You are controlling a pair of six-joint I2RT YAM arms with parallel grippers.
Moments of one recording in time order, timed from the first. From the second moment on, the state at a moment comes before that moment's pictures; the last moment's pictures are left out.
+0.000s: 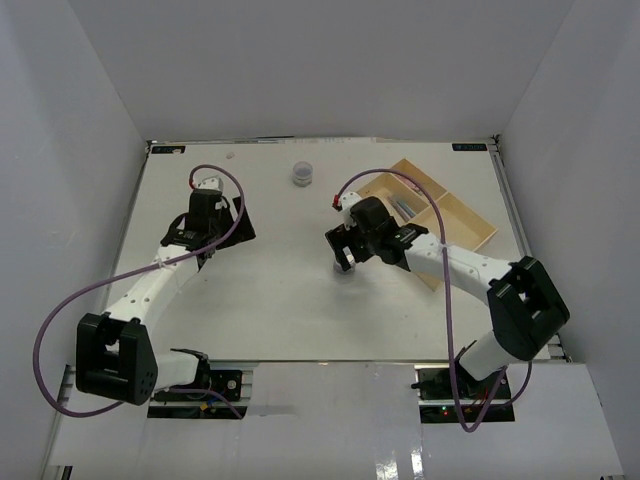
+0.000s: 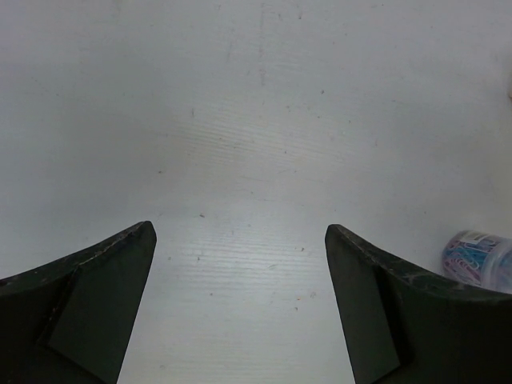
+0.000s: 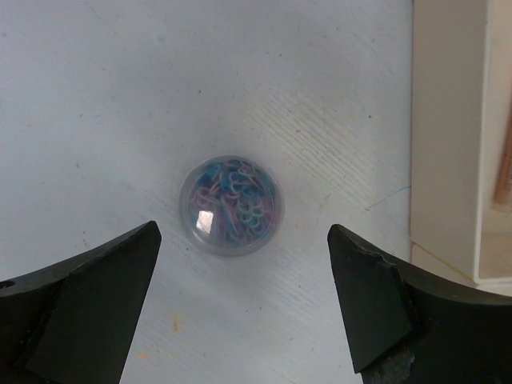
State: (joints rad) left arm -0.23 1.27 0.90 -0.36 -0.08 -0.42; right arm 0.74 1.52 1.00 -0.27 0.04 0.04
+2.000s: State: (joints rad) left arm -0.22 1.17 0.81 -0.23 -0.07 -0.36; right arm 0.09 1.64 1.06 -0.31 0.20 0.14
